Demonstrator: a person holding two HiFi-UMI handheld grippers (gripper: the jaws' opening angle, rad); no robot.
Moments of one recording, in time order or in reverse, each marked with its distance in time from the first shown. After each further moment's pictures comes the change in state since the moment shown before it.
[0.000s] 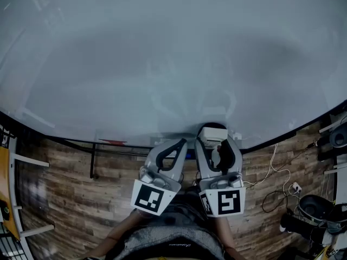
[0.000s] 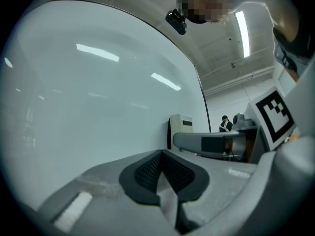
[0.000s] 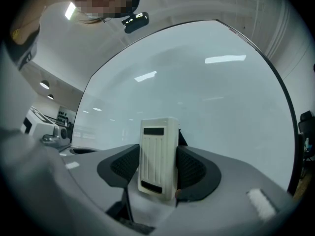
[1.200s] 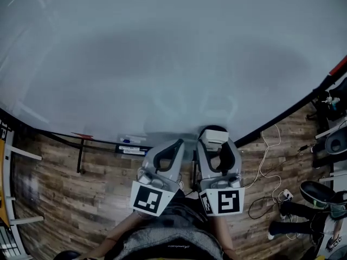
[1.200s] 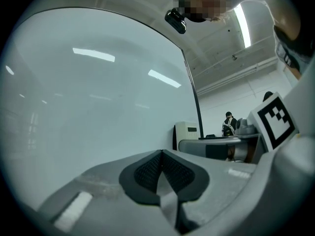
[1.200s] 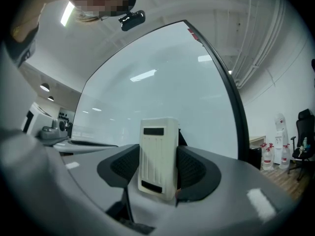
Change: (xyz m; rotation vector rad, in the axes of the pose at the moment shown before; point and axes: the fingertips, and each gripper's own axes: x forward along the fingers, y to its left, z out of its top) left arm 0.098 -0.155 0.000 0.030 0.004 0.059; right arm -0.090 -0.176 0.000 0.015 0.012 0.007
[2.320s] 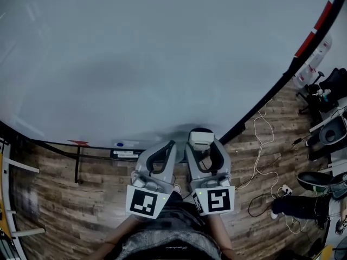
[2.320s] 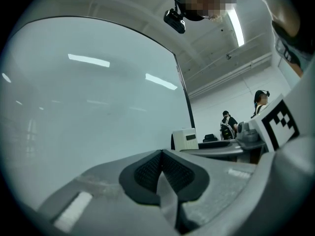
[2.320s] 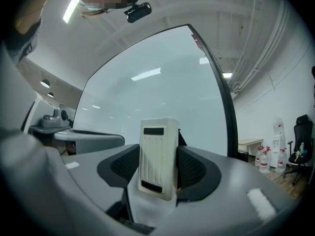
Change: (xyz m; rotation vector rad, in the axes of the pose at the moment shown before) left arm -0.001 -0.025 0.020 0.055 -0.018 -0.011; right arm -0.020 -0.006 0.004 -0.027 0.011 -0.019
